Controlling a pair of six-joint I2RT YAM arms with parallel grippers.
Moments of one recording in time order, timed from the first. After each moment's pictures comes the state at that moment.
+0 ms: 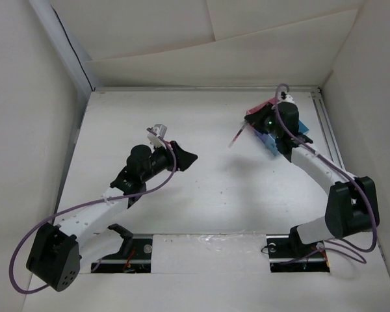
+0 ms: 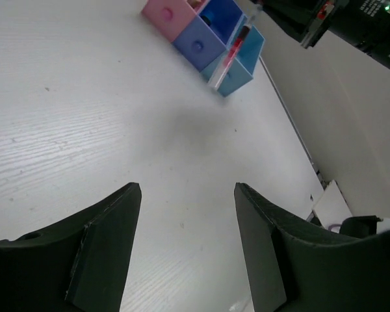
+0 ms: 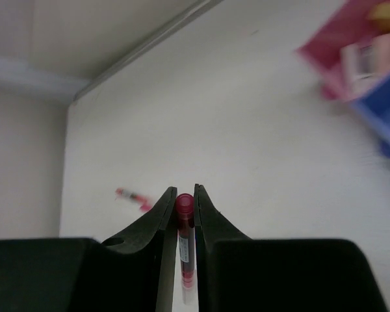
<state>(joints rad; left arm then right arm) -0.54 1.02 0.53 0.30 0.29 -0.65 0.27 1.45 0.99 0.13 -0.12 0.78</state>
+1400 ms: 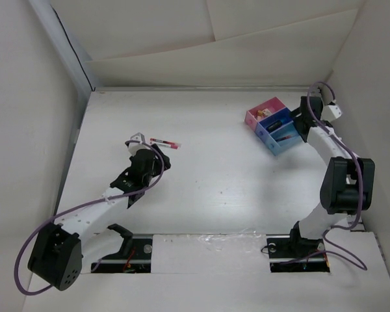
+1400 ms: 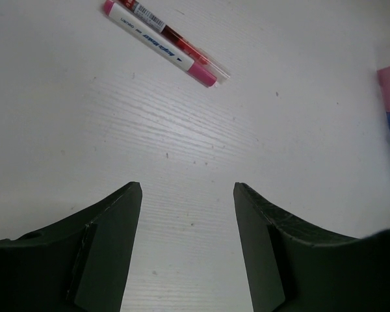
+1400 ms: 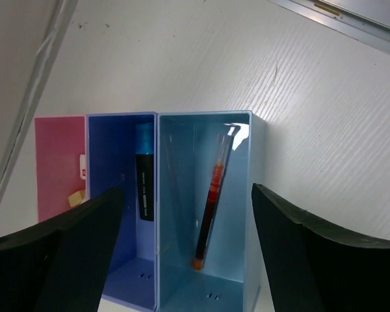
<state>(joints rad) -0.50 1.01 0.50 -0.03 -0.32 -0.78 -0.06 1.67 1.20 -0.25 0.46 0.92</state>
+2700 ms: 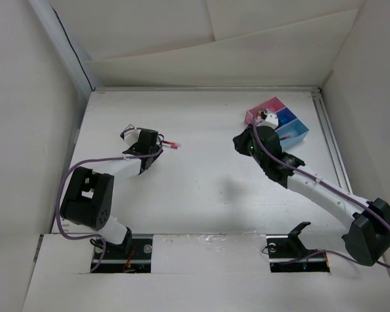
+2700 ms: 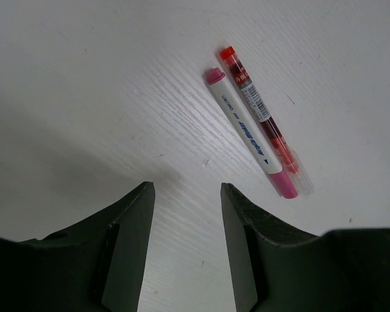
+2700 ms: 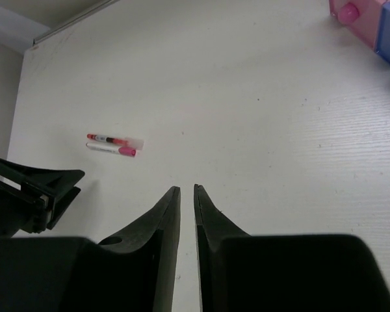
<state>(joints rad) -0.32 1.53 0.77 -0.07 -0.40 -1.00 0.62 1.21 0.87 -0.05 0.33 0.71</state>
